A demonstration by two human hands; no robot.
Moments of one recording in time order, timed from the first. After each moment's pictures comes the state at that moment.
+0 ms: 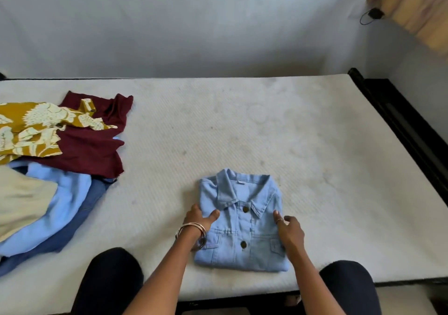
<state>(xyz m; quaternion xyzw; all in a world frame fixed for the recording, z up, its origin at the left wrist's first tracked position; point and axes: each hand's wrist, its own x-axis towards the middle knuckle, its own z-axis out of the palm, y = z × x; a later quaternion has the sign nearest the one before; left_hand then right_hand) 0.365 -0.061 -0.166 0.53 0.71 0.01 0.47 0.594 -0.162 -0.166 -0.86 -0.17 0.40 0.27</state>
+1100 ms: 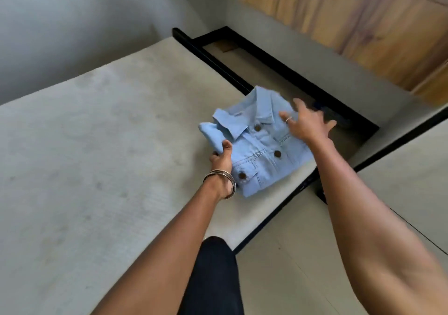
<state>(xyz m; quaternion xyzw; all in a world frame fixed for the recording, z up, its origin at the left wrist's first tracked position) 0.831 -0.185 -0.094 0.36 0.47 0.11 0.80 1.022 -0.293 -0.061 -0.96 -0.16 0.10 0.18</state>
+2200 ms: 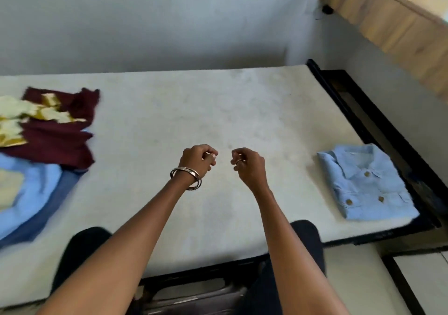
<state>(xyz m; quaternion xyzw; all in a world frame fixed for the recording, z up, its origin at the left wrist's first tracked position) 0.460 -0.061 -0.040 0.70 0.51 0.20 0.46 0.610 -0.134 -0.057 -0.76 -0.42 0.28 0.41</state>
